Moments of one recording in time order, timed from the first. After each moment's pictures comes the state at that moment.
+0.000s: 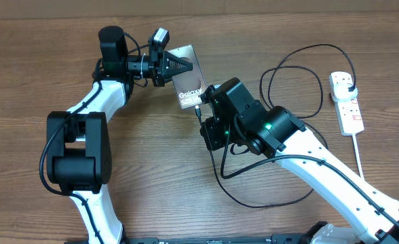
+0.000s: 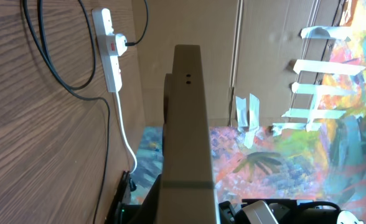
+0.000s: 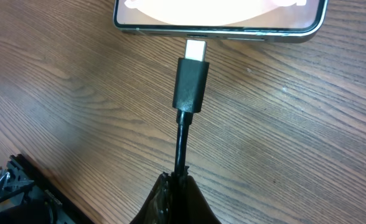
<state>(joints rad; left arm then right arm) -0.05 2.08 1.35 0.45 1.55 -1.27 0.70 1.49 1.30 -0.83 -0.22 0.36</state>
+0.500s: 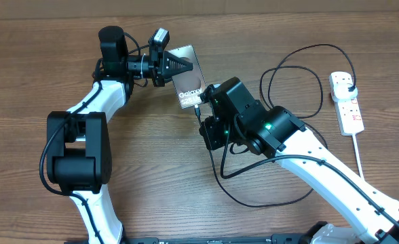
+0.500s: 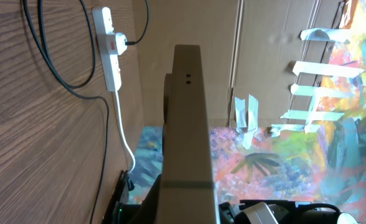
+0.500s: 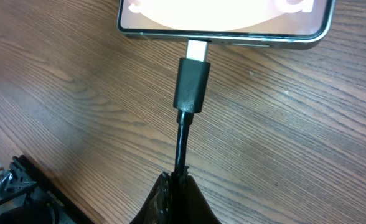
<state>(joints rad) -0.06 2.08 1.35 0.45 1.55 -1.28 0.70 1.49 1.30 -0.81 -0.23 0.36</state>
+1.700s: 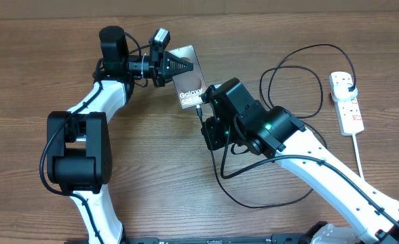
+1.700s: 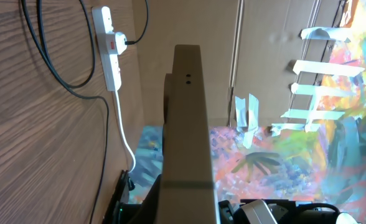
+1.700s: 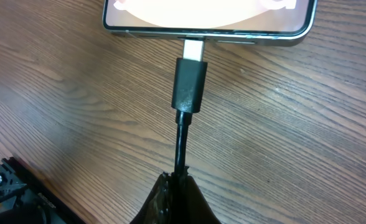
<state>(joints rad) -0.06 2.08 1.35 0.45 1.55 -1.28 0.70 1.49 1.30 -0.83 -0.20 0.36</state>
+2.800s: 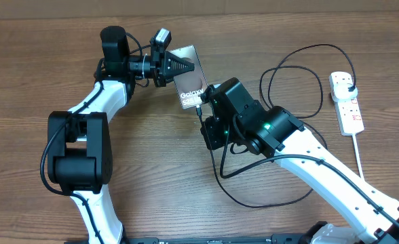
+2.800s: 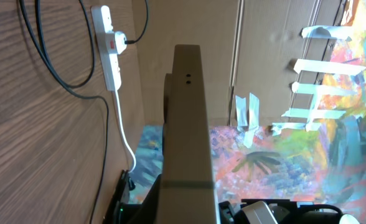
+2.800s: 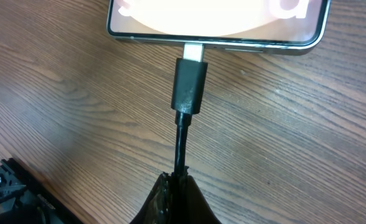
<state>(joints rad) -0.07 2.08 1.35 0.45 1.55 -1.27 0.70 1.50 1.30 -0.82 -0.19 0.36</state>
